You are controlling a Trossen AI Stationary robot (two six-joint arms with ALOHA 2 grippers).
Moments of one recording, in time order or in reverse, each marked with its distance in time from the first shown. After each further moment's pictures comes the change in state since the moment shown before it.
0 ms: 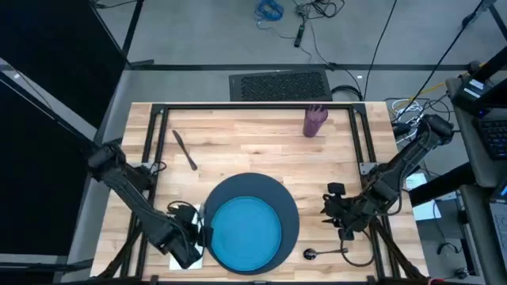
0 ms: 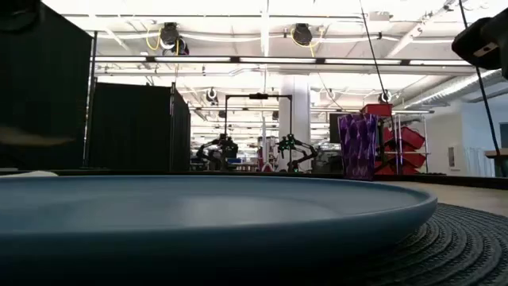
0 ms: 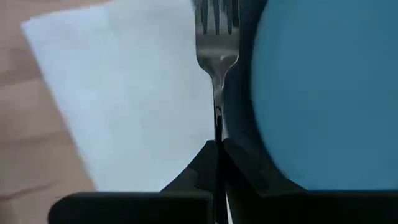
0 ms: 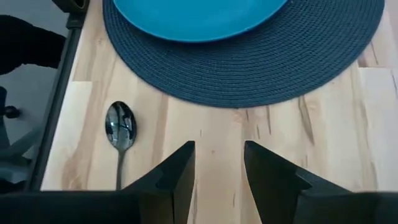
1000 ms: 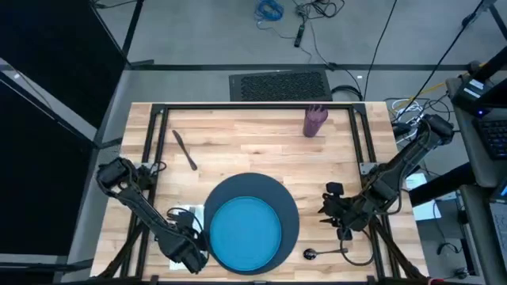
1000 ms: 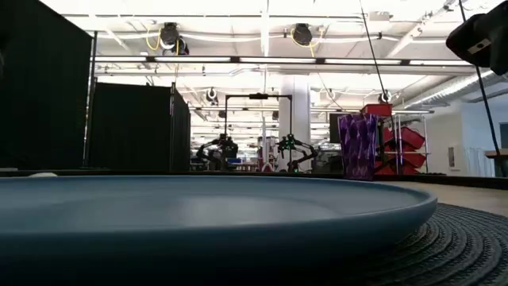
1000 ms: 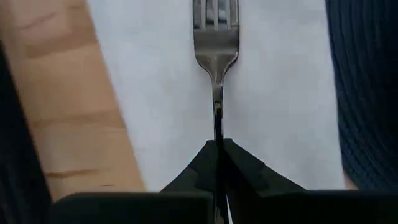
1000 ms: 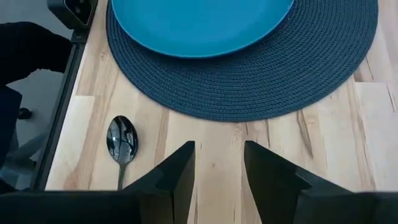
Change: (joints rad) left arm -0.006 0.181 0.001 0.004 0.126 -0.010; right arm -0.011 0.000 0.000 0.035 0.022 -0.028
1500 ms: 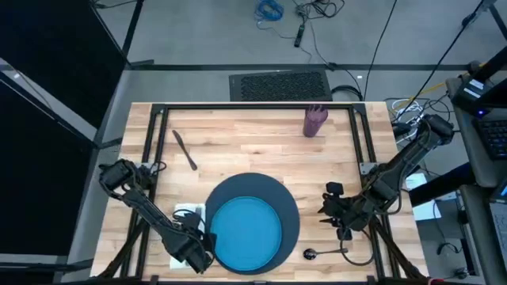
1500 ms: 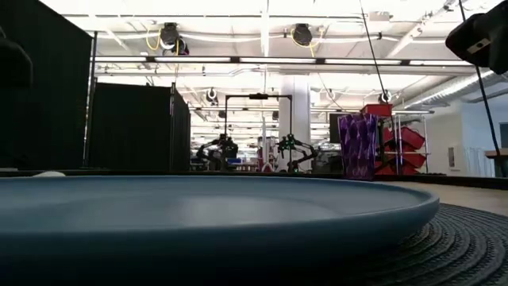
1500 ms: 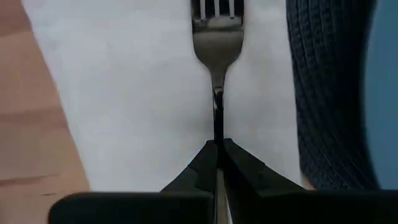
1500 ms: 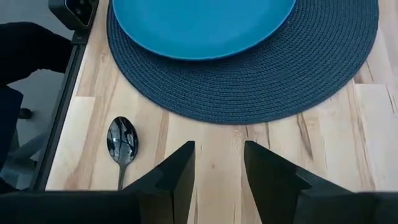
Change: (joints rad) left arm 0.026 0.021 0.000 0.090 -0.048 0.000; right arm 0.000 -0.001 0.000 0.003 0.000 -0.004
